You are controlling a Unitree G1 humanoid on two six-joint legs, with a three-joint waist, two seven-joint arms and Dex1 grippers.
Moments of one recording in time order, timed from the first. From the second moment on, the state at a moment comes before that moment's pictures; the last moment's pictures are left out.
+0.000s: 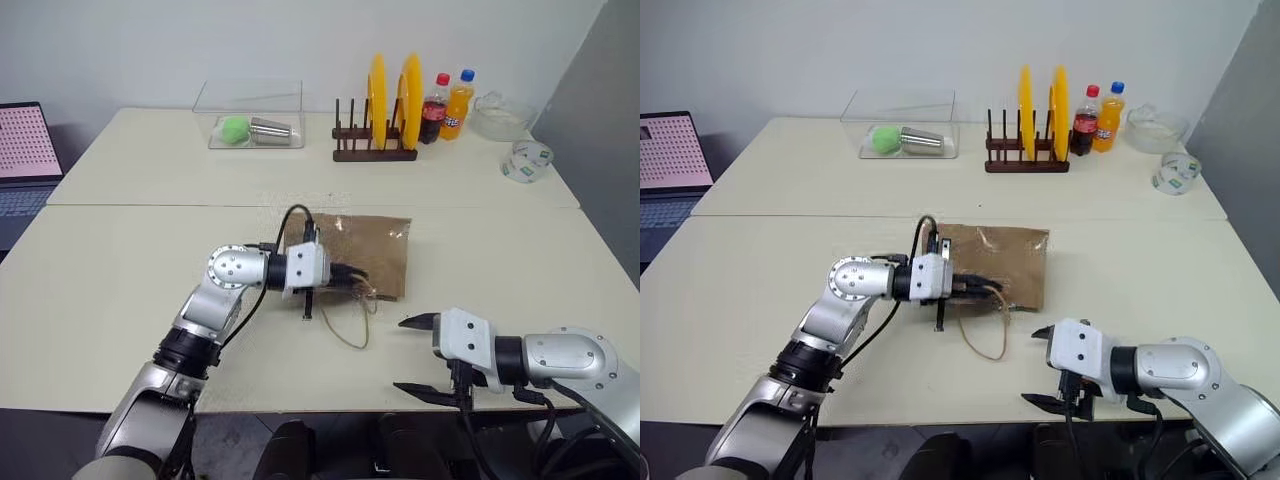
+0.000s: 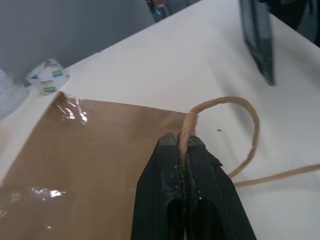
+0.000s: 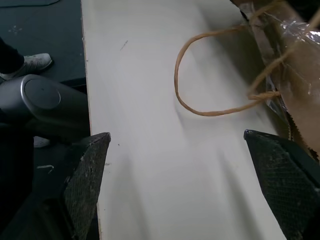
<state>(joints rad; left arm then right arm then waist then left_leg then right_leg) -0.60 0.46 -0.25 0.18 -0.17 -0.17 -1.17 -0.09 -0.92 0.18 -0.84 0.35 0.67 0.85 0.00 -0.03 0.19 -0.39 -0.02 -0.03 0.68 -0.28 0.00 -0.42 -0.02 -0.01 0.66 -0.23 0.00</state>
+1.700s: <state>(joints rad) -1.15 0.35 -0.18 0.71 -0.11 0.09 -0.90 -0.37 -0.71 0.60 -0.42 -0.34 0.31 0.94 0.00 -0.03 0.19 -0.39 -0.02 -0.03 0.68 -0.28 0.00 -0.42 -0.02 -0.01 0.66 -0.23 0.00</state>
